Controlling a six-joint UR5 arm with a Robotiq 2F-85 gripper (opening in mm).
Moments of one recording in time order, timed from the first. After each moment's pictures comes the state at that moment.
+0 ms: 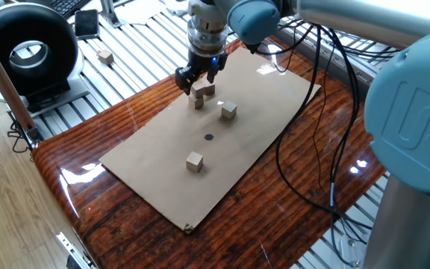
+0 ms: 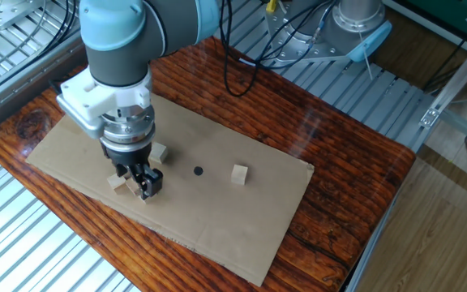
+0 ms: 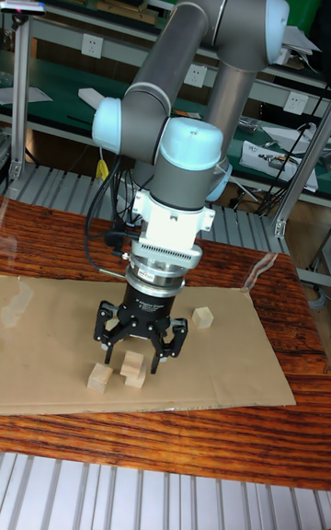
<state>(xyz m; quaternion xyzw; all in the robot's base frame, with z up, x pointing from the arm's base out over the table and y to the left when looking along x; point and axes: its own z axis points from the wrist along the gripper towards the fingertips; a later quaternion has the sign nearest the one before) 0.647 -0.006 0.044 0.04 0.99 0.01 0.09</state>
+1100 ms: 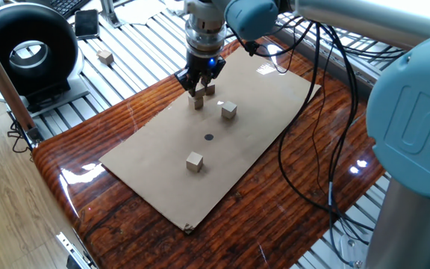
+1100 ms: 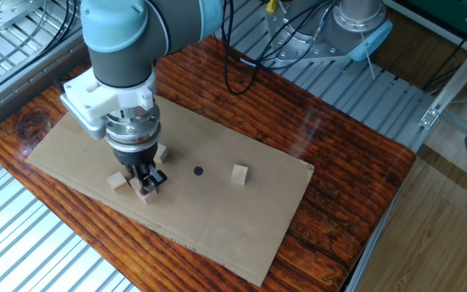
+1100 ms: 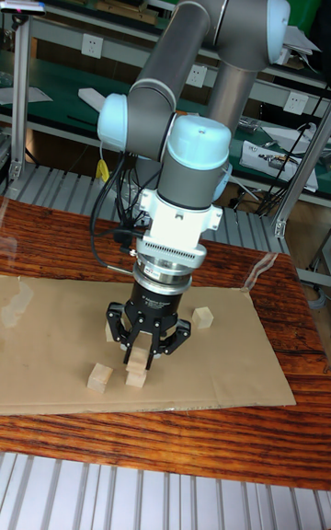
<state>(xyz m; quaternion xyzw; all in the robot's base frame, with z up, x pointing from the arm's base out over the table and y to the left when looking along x) 0.640 0.003 0.049 0.07 0.99 0.01 0.08</state>
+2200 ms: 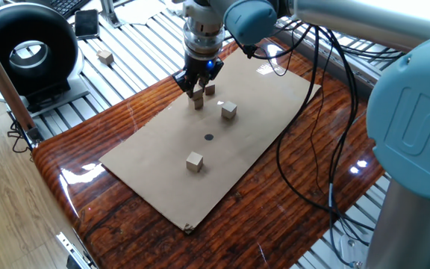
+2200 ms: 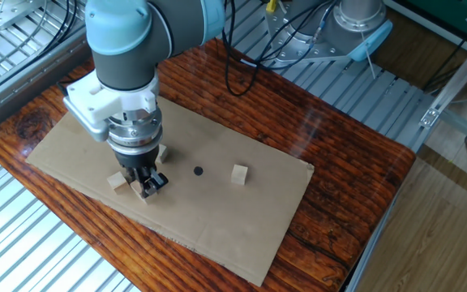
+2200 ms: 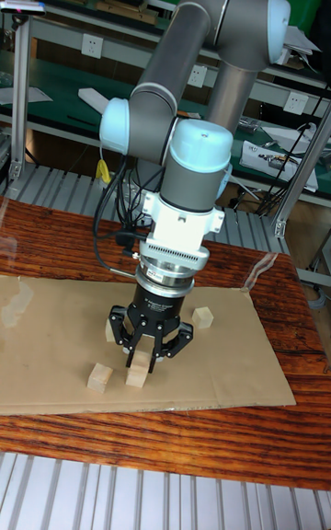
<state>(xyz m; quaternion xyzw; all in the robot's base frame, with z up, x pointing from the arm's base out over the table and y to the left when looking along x) 0.642 0.008 0.045 0.07 0.99 0.01 0.09</state>
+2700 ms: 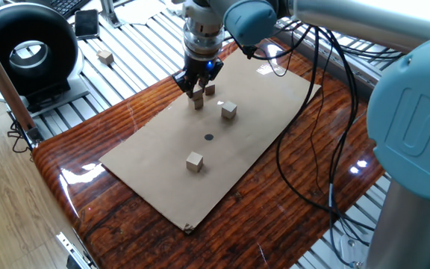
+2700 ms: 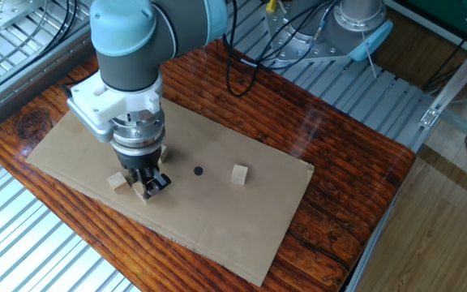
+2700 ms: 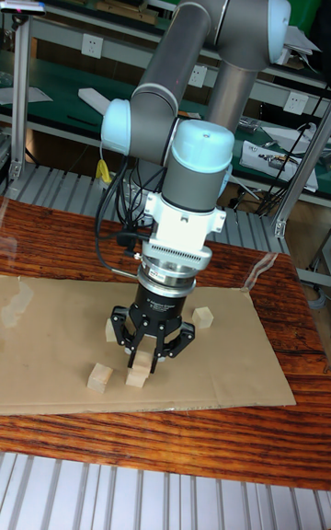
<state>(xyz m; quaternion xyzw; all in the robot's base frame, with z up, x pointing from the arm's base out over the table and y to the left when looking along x) 0.642 0.014 0.045 0.05 0.99 0.01 0.09</state>
